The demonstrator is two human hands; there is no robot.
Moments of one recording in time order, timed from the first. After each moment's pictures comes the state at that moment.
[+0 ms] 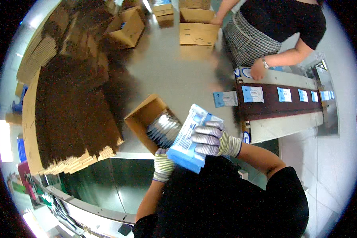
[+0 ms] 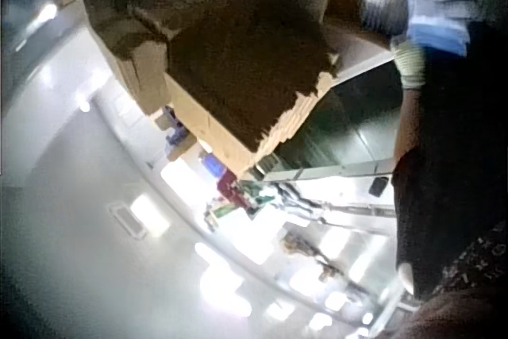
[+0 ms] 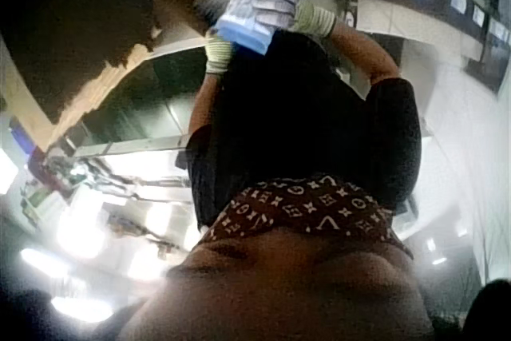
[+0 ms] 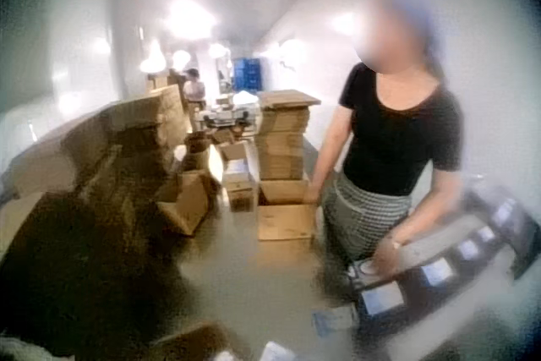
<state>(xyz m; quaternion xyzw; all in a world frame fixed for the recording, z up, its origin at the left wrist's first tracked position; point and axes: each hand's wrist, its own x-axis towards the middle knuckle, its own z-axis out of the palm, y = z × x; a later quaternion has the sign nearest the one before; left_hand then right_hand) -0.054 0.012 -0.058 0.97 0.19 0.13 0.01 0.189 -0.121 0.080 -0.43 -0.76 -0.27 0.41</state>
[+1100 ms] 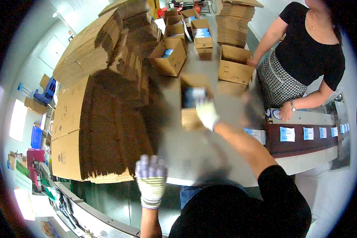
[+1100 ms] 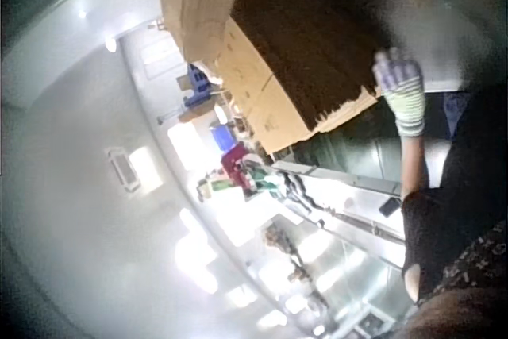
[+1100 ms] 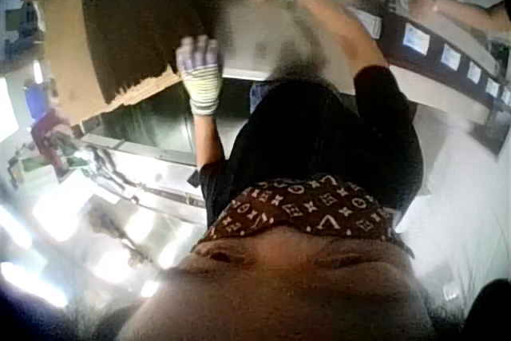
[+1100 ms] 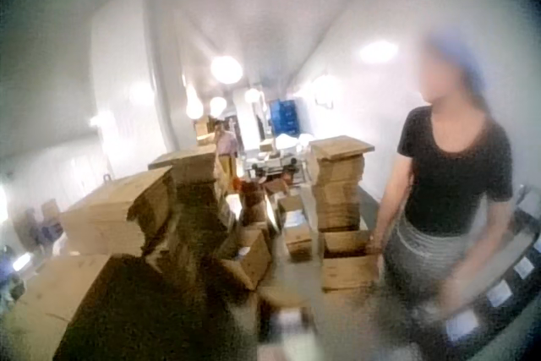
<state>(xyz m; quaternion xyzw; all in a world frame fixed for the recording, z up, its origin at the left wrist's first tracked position) -0.086 -0.045 0.079 0.93 0.28 0.25 0.03 0.250 -0.036 -0.043 -0.77 -0.64 0.03 0.07</state>
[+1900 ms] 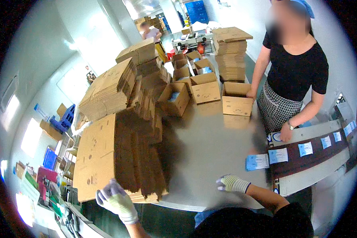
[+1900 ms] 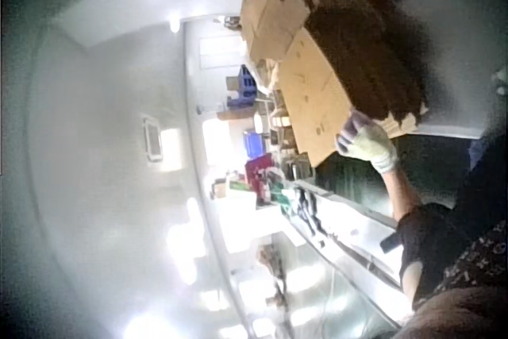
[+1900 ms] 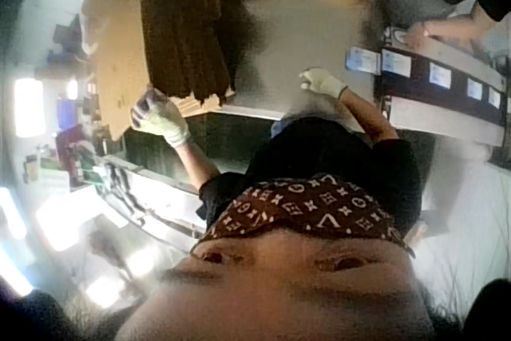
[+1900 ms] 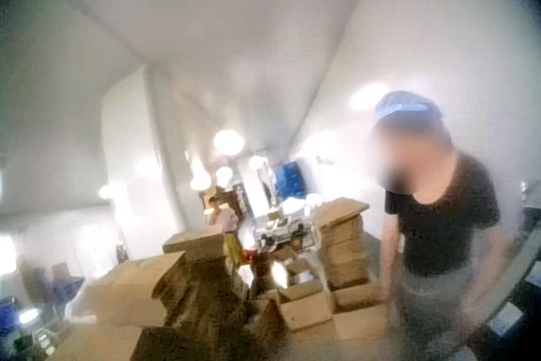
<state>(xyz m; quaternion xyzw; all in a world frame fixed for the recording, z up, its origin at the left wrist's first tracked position) -0.155 -0.040 0.149 0.80 0.47 0.19 -0.32 0.114 -0.294 -0.103 -0.63 -0.62 0.47 0.05</state>
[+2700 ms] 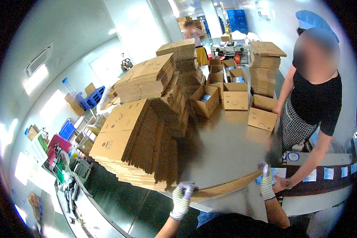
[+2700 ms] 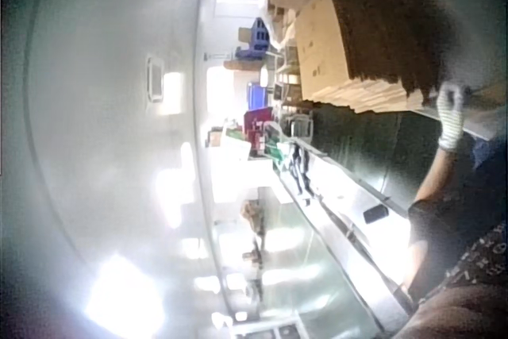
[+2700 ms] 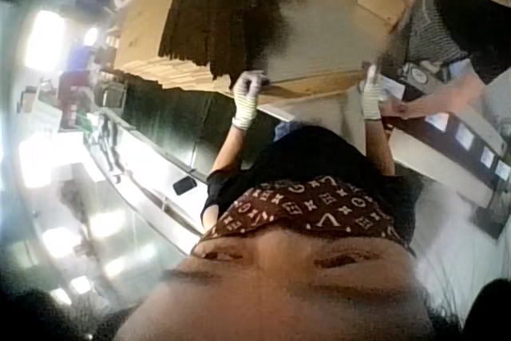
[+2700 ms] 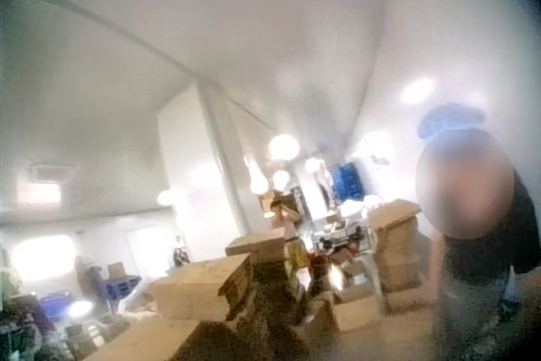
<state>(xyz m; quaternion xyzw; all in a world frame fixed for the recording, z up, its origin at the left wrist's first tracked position) -0.080 -0.152 0.036 0.58 0.37 0.24 0.68 0.187 -0.492 -0.195 -0.74 0.00 0.20 0.64</state>
